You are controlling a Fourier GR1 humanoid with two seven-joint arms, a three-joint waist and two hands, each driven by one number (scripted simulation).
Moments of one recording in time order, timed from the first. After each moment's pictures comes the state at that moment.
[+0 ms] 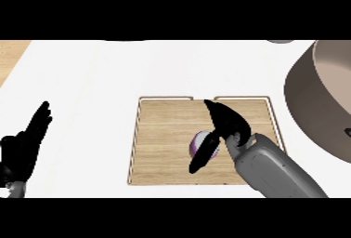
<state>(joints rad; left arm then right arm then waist) 0.02 0.56 -0.16 -1.51 0.20 0.29 0.08 -0.59 -0.25 0.60 -1.46 0.13 0.11 1.19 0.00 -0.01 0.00</state>
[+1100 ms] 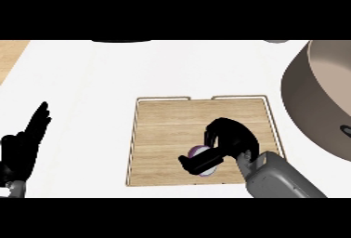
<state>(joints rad) 0.03 0.51 -0.09 -1.49 0.14 0.24 0.08 -0.46 -0.33 0.65 -1.55 0.24 0.21 0.96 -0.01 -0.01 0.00</state>
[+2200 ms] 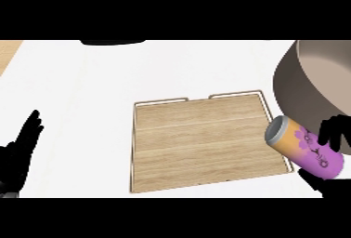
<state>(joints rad) 0.11 0.50 -0.06 -1.54 0.14 0.25 0.08 -0.02 -1.04 0.23 -2.12 0.41 -0.13 0.28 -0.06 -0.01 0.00</state>
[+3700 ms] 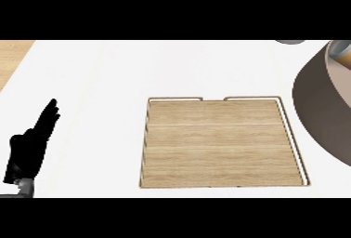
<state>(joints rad) 0.01 0.42 -0.05 -1.52 0.04 0.17 0.11 -0.58 -0.86 -0.05 -1.02 0.32 0.01 -0.32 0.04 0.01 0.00</state>
